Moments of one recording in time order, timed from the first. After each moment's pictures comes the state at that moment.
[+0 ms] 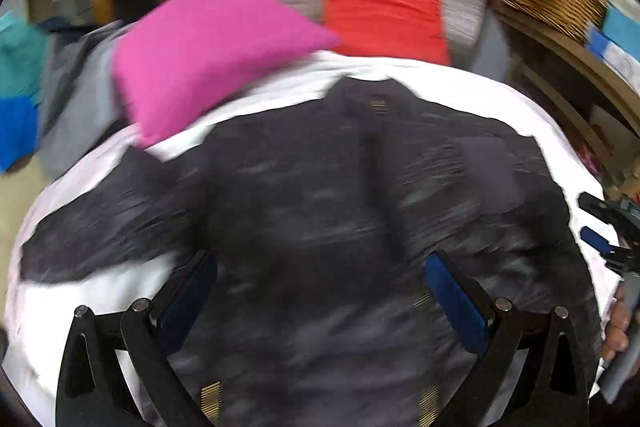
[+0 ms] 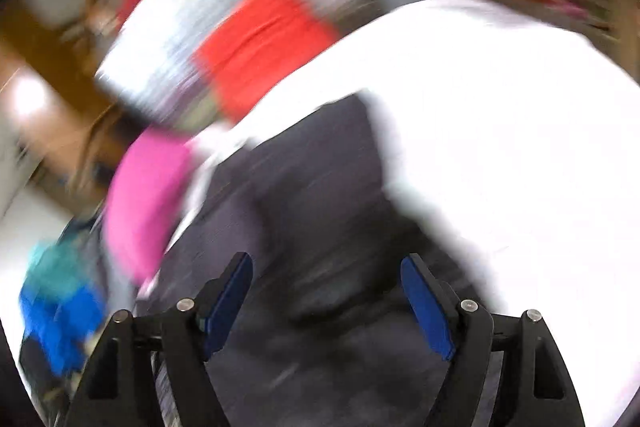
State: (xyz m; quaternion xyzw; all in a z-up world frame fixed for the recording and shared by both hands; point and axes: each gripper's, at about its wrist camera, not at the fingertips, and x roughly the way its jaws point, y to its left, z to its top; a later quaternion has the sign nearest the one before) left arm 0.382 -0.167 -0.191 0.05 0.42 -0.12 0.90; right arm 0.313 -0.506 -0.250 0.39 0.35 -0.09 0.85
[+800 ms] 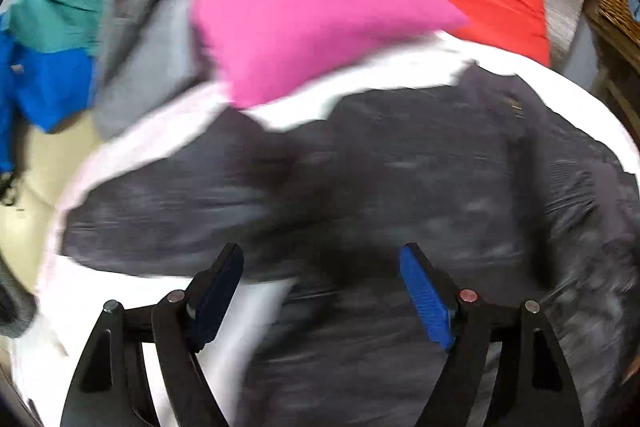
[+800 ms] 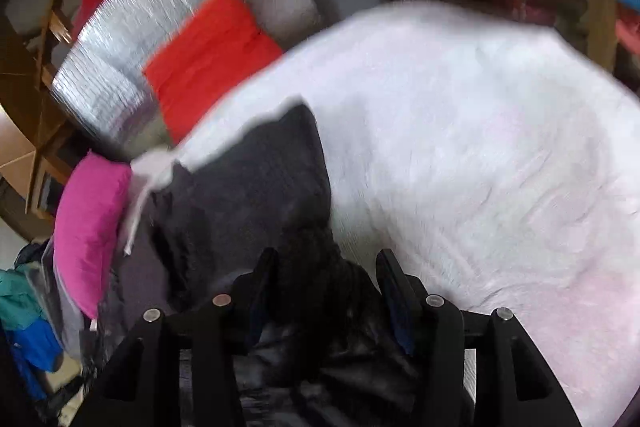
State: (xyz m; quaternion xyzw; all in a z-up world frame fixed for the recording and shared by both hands) left arm 0.406 -0.032 -0.210 0.03 0.45 0.04 0.89; right arm 0.347 -0.498 -0.272 0.34 0.33 -0.17 0.86
